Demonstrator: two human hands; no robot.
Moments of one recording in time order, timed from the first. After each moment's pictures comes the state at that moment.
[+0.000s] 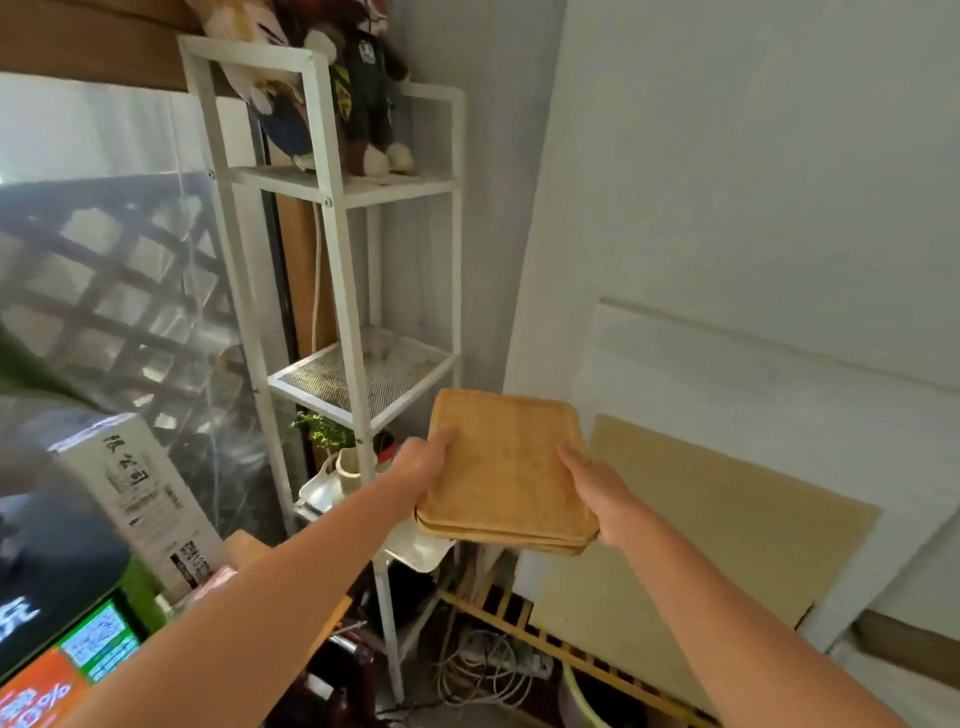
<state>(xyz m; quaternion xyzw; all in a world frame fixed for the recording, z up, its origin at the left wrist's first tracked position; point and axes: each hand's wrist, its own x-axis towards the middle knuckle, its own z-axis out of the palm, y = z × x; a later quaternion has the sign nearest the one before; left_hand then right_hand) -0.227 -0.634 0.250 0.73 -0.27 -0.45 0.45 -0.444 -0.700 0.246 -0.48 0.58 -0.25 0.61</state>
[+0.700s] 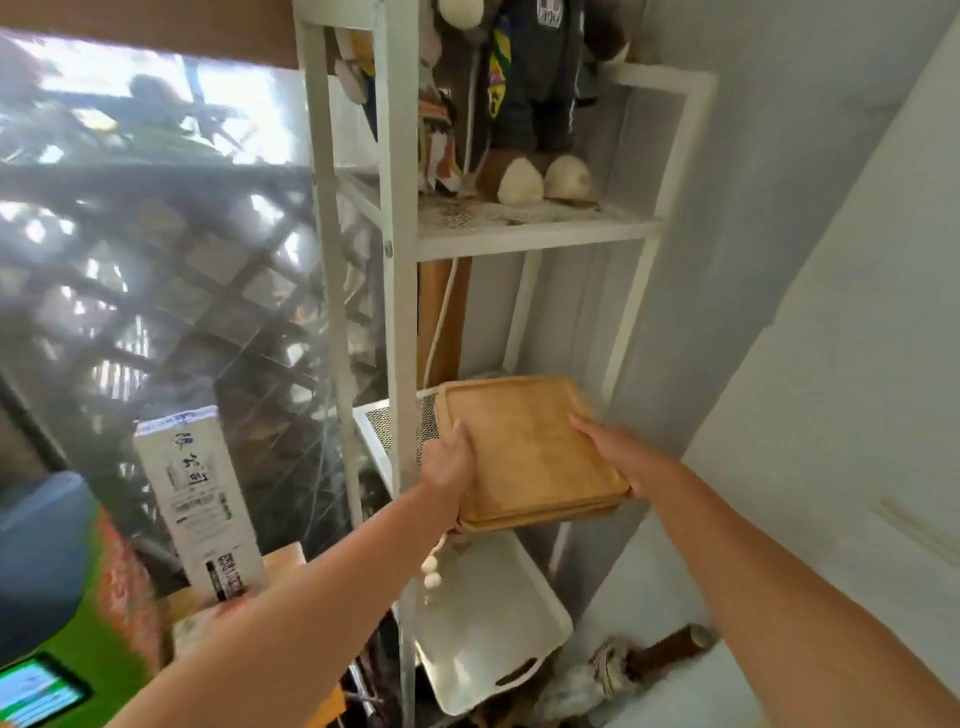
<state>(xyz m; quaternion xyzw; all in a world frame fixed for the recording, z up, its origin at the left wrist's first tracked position) -0.099 -0.821 0.247 0.80 -0.03 -0.25 0.54 -0.205 -1.011 0.268 -0.68 0.43 -0.01 0.59</state>
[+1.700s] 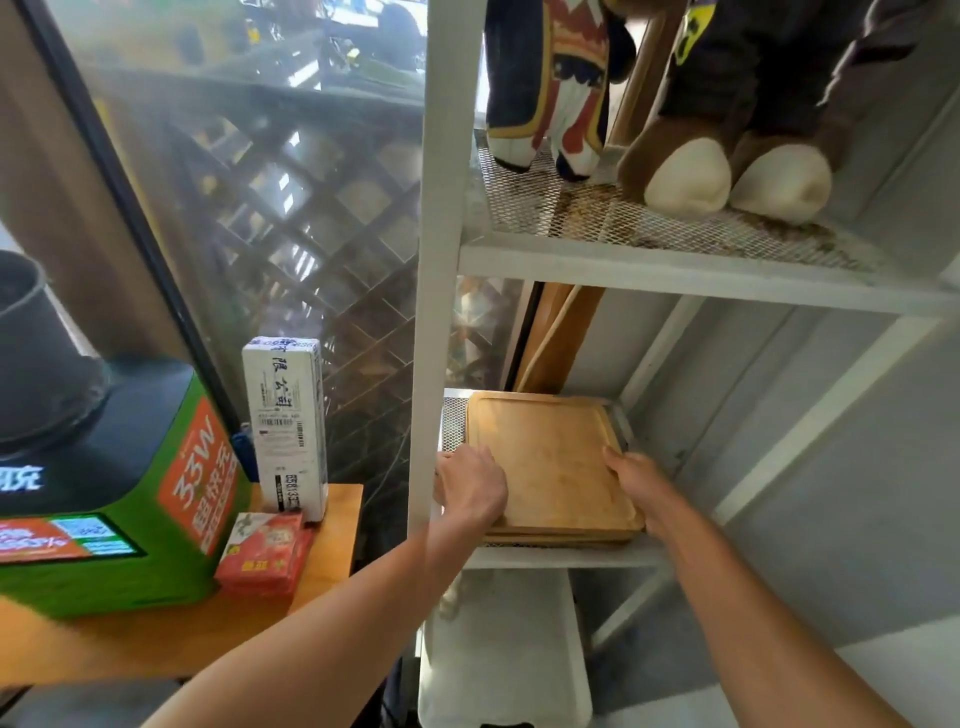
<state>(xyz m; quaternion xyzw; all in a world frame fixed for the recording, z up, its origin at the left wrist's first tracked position) -0.055 -0.857 0.212 0.90 0.14 -0.12 0.41 -0.064 -1.066 0.195 -0.73 0.34 0.10 0.58</state>
